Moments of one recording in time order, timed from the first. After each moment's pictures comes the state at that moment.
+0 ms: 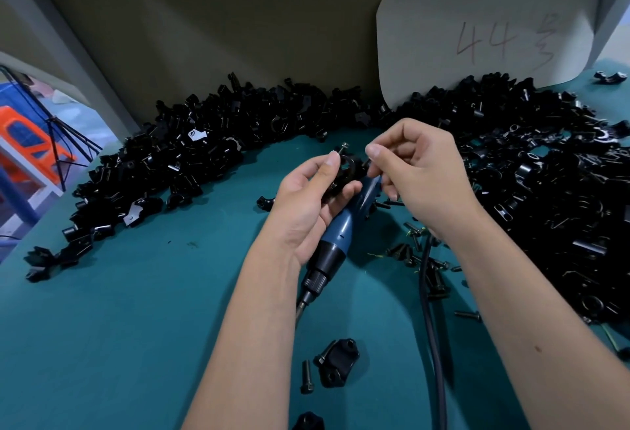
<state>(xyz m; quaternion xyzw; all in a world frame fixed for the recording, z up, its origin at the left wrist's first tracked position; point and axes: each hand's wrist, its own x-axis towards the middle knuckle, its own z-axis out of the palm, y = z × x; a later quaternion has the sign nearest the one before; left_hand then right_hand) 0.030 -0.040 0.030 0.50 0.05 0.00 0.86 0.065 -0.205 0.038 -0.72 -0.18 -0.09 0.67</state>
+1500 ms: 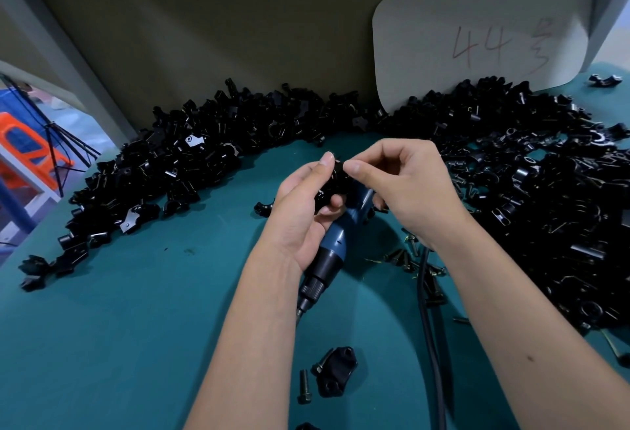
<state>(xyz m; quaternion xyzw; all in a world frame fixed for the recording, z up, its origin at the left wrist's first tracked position) 0.032 -0.040 0.030 0.54 0.05 0.00 0.84 0.065 -0.195 0.035 -0.73 -0.20 -0.08 0.65</state>
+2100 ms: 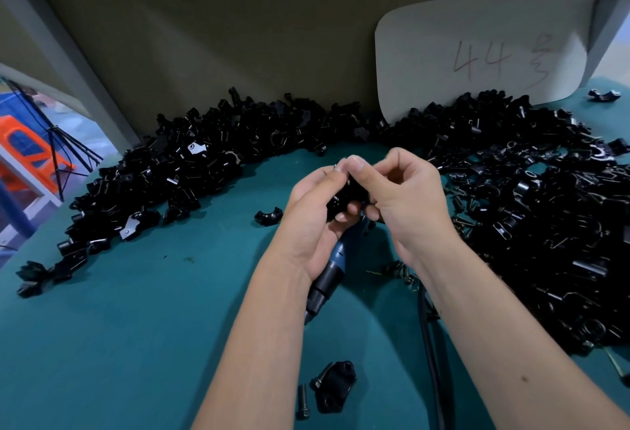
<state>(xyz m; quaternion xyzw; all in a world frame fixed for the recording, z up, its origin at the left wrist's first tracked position) 0.033 -0.049 0.034 0.56 0.01 0.00 0.83 0.055 -0.177 0.036 -0.59 -0.09 -0.03 0.81</state>
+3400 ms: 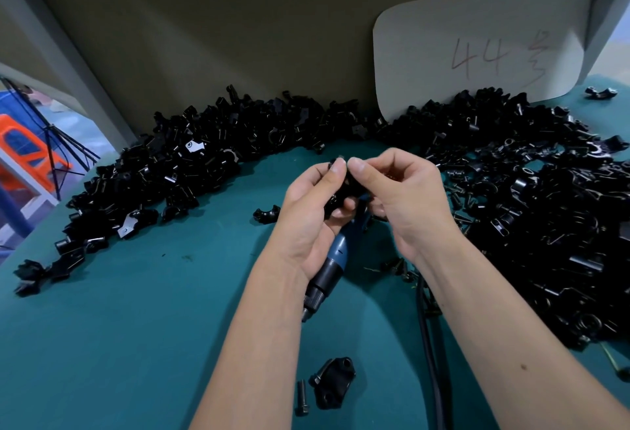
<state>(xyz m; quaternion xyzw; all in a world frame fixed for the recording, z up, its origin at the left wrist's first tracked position) 0.032 -0.049 0.032 0.53 0.01 0.00 0.85 0.056 -0.181 0.035 -0.59 -0.08 -0.01 0.80</state>
